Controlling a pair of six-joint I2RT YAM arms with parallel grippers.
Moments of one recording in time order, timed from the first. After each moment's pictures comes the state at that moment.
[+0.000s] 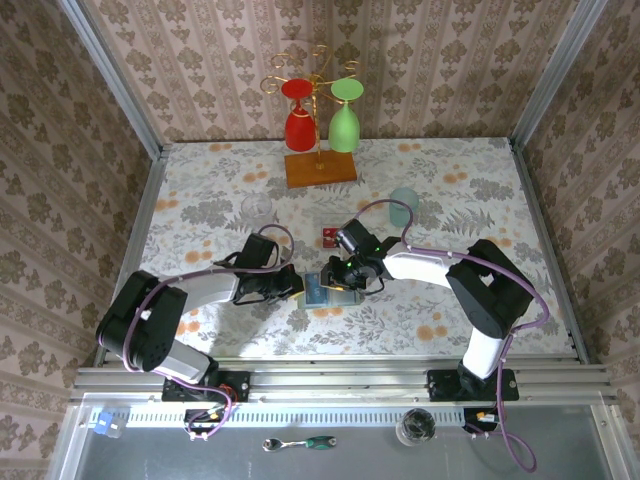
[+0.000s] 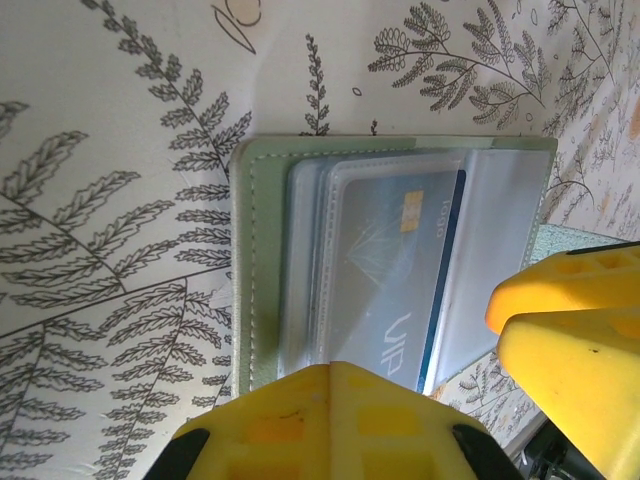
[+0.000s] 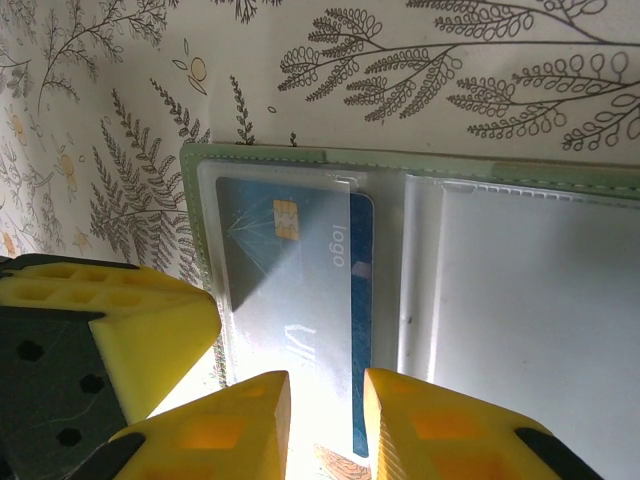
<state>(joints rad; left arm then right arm) -0.55 1.48 0.58 -0.10 0.54 -0.81 0.71 1.77 1.00 -0.27 -0.37 0.85</state>
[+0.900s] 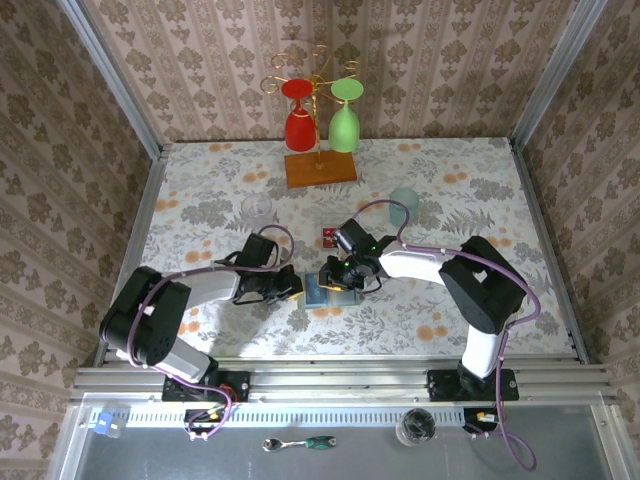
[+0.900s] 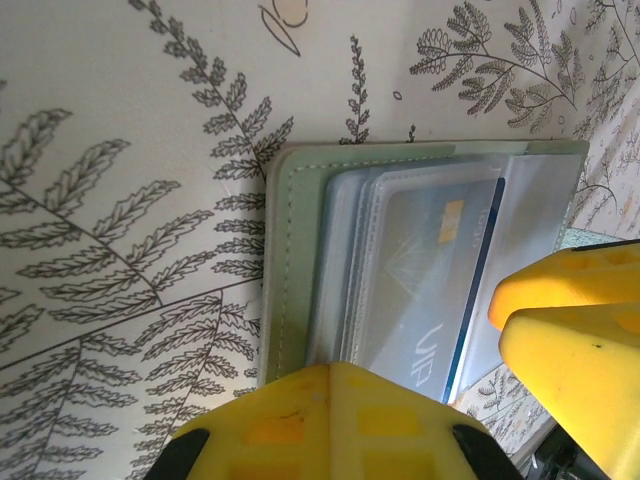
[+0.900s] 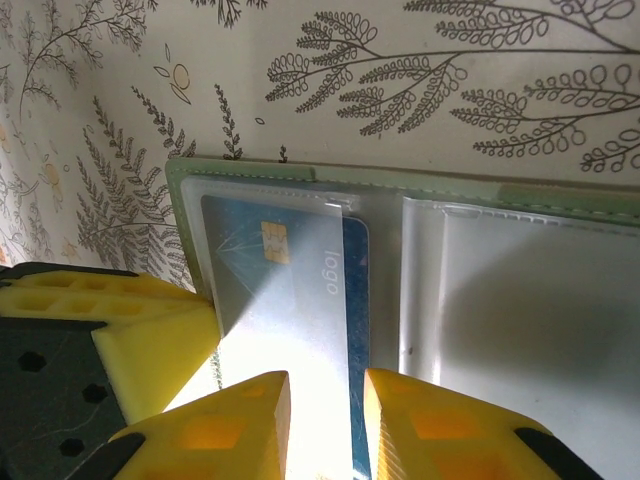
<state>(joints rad) -0.54 1.51 0.58 -0.11 0.54 -0.79 0.71 1.82 1.03 -0.27 -0.38 0.86</state>
